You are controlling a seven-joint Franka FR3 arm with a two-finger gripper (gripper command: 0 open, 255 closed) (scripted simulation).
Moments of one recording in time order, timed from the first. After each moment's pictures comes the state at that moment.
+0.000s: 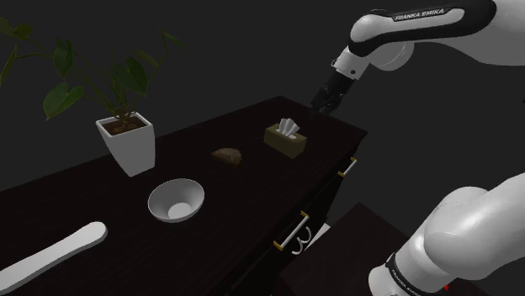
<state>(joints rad) -0.01 -0.37 -0.25 -2.25 0.26 1.96 -0.37</state>
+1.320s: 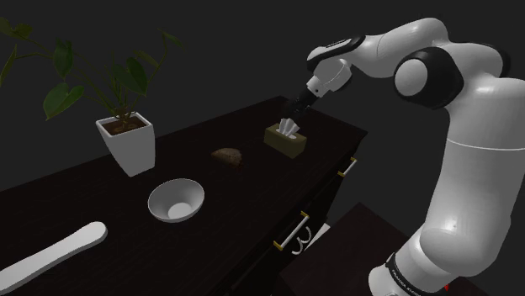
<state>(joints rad) -0.08 0.37 -0.34 -1.74 0.81 2.07 -0.73</state>
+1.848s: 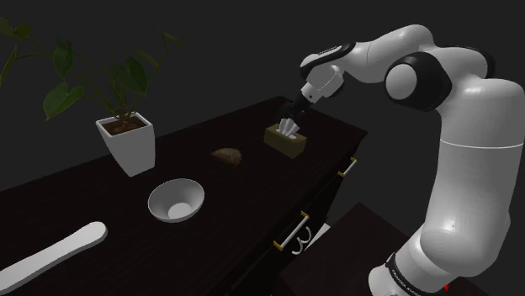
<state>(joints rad) -0.08 0.43 -0.32 -1.74 0.84 2.12 -0.74</state>
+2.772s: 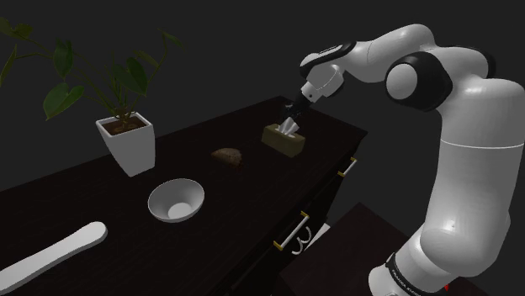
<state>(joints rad) -0.08 0.42 -0.32 -1.73 0.84 2.12 -0.74</state>
